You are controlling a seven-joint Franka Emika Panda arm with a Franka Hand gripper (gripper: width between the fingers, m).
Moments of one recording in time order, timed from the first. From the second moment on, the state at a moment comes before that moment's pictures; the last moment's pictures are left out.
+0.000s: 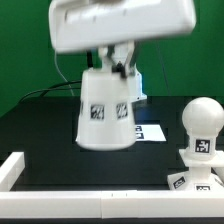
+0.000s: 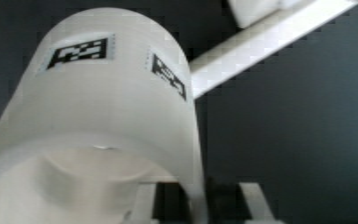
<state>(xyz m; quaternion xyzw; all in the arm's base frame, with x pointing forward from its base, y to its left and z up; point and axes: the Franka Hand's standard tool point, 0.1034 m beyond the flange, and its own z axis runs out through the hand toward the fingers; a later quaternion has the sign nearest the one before) 0.633 -0.021 0.214 -0.96 0.26 -0.09 0.08</state>
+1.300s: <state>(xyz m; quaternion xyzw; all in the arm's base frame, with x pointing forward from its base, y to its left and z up) 0.633 0.072 0.241 -0.93 0.33 -0.08 0.12</state>
